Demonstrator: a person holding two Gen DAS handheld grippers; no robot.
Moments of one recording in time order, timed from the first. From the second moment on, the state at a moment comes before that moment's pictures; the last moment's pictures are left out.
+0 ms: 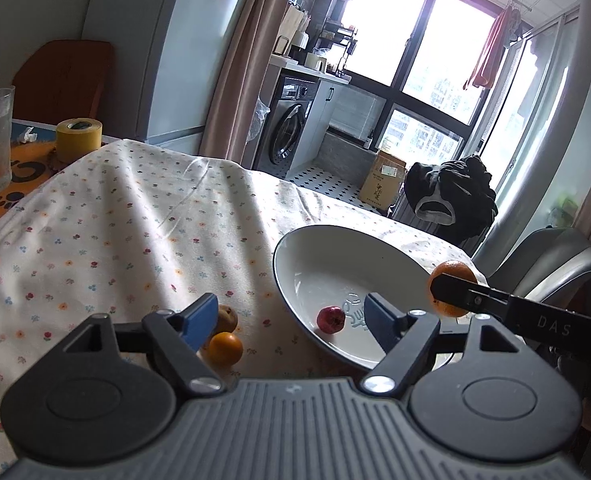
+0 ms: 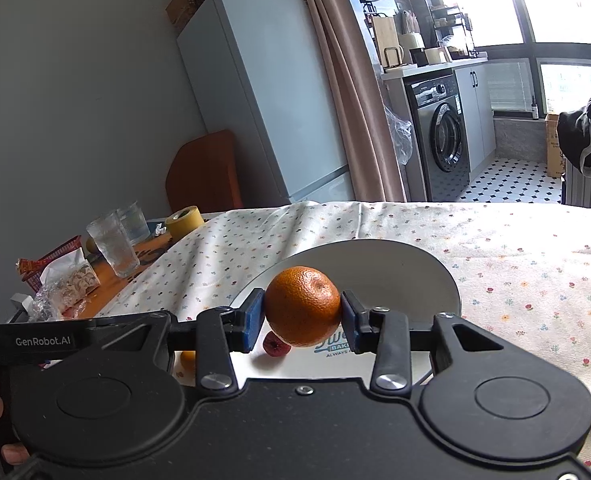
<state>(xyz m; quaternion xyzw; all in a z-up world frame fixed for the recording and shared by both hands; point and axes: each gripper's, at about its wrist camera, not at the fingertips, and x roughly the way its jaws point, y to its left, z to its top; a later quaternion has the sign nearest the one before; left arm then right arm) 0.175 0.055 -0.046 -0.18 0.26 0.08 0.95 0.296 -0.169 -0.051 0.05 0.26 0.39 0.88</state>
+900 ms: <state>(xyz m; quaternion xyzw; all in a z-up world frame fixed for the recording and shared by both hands) 0.119 0.071 -0.035 -0.19 0.24 0.10 0.95 0.245 -0.171 -0.037 0.05 0.25 0.41 0.88</state>
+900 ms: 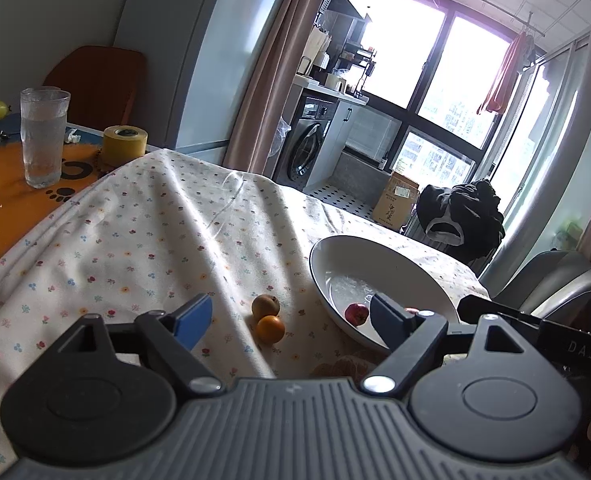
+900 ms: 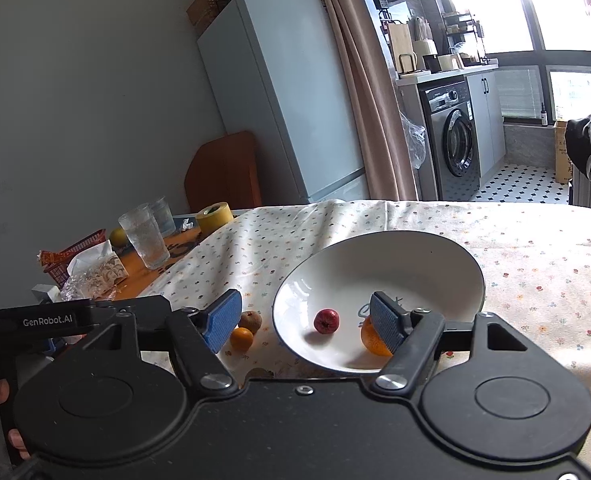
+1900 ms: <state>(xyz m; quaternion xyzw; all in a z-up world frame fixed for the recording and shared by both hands) 0.098 0.057 -0.056 -0.19 0.26 0.07 0.94 0.212 -0.177 -0.057 0.06 0.28 0.42 0.86</state>
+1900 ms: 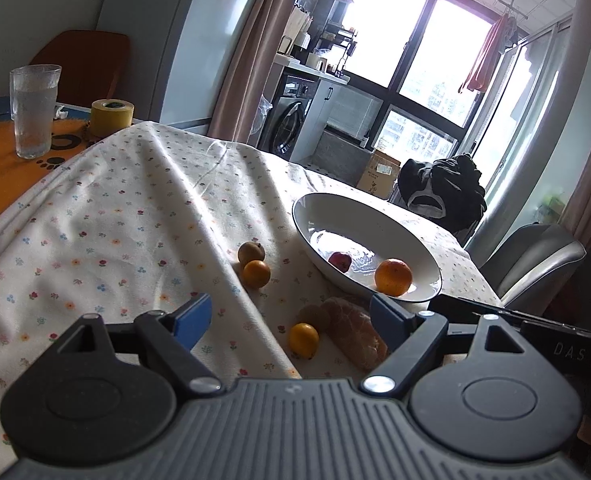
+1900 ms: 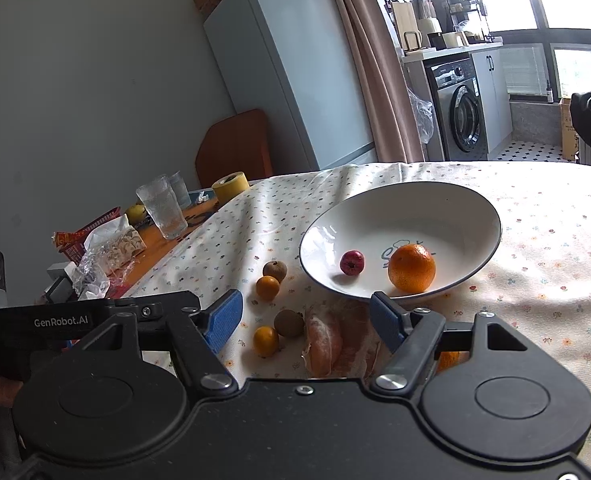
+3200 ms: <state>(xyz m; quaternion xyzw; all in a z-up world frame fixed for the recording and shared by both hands) 0.157 -0.004 -0.087 -0.22 0.31 0.03 0.93 0.238 -0.242 -0.091 0.11 0.30 0.38 0.87</state>
